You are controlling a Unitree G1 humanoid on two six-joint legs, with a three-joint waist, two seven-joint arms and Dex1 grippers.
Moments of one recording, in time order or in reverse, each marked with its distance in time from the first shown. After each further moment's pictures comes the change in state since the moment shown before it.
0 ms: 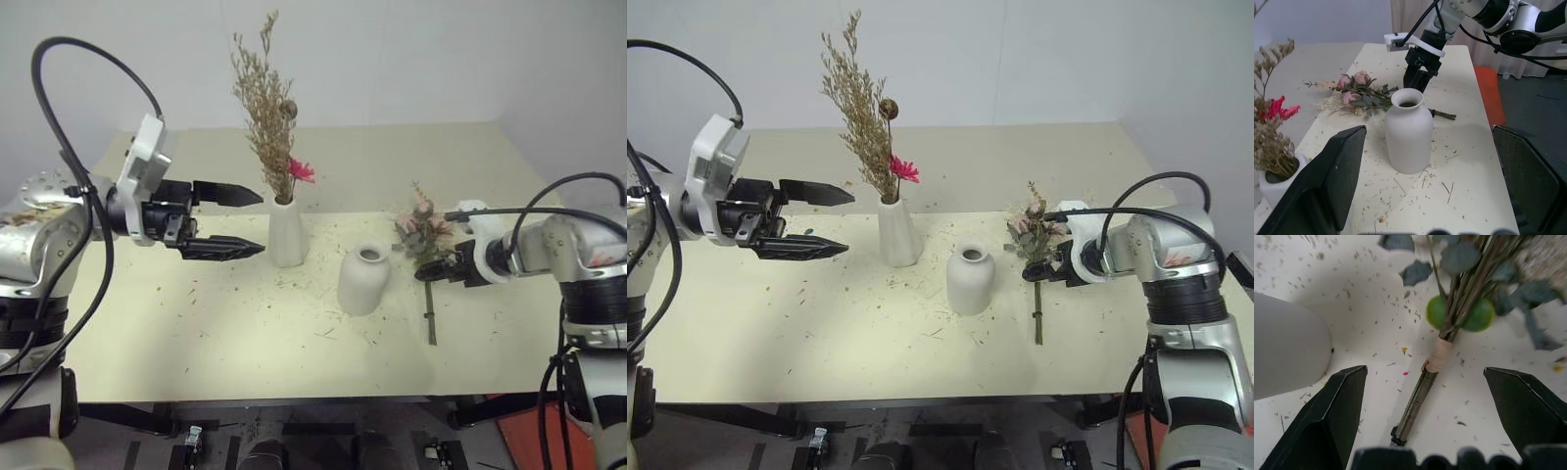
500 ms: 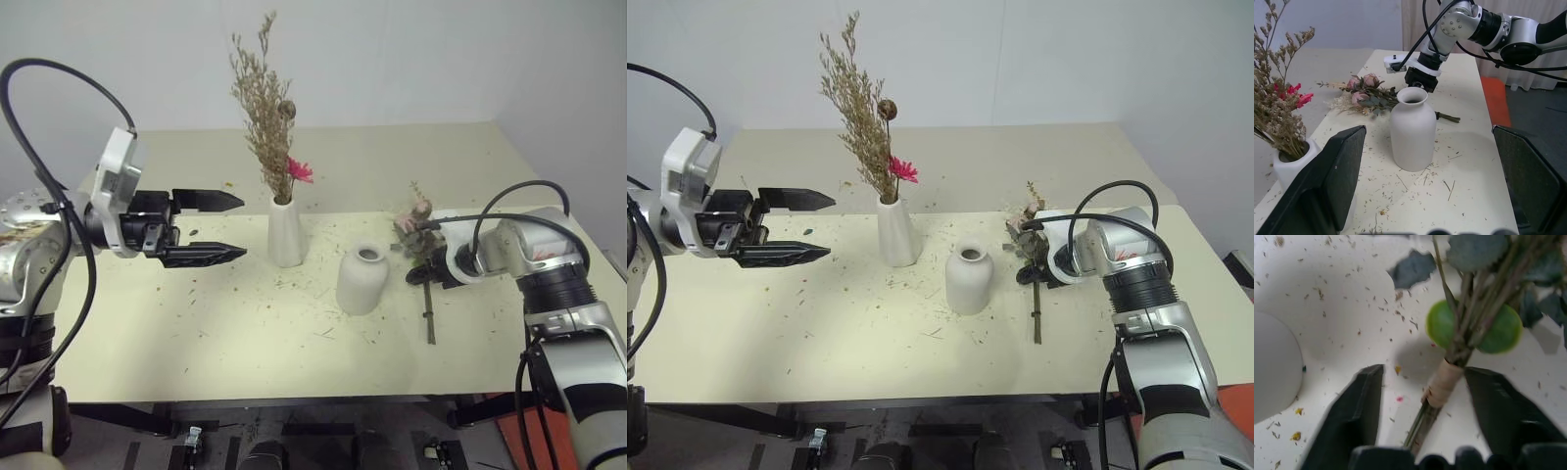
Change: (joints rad) left arm 0.108 0.013 0.095 -0.012 -0.031 -0.030 -0.007; right arm -0.046 0.091 0.092 0.163 -0.106 -0.124 0.013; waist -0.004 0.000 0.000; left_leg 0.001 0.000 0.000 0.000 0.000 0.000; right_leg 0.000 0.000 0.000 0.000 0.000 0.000
